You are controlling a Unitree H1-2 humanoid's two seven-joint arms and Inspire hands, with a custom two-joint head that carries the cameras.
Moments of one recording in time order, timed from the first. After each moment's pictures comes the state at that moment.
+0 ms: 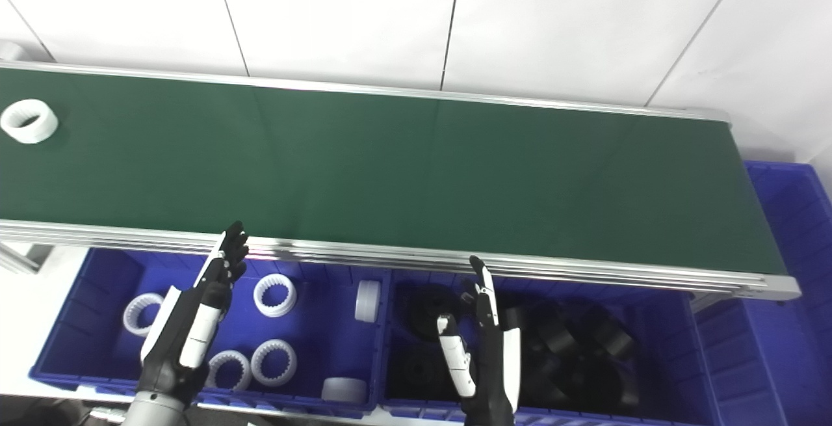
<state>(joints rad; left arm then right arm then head) 0.43 0.07 -0.22 -0.37 0.09 0.03 -0.12 0.53 0.15 0.19 -0.01 -0.38 -0.41 -0.34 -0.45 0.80</state>
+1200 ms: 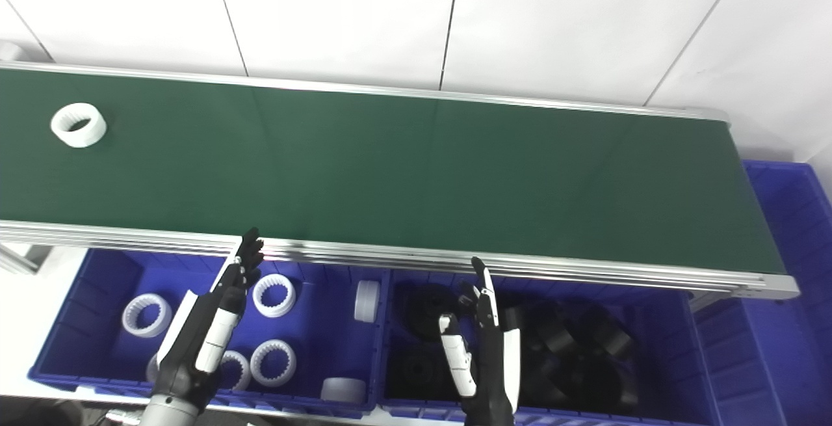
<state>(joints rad) 0.44 0.05 -0.26 -0.35 0.11 0.04 -0.12 0.53 0.15 0.19 -0.01 -0.35 -0.40 -0.33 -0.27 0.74</state>
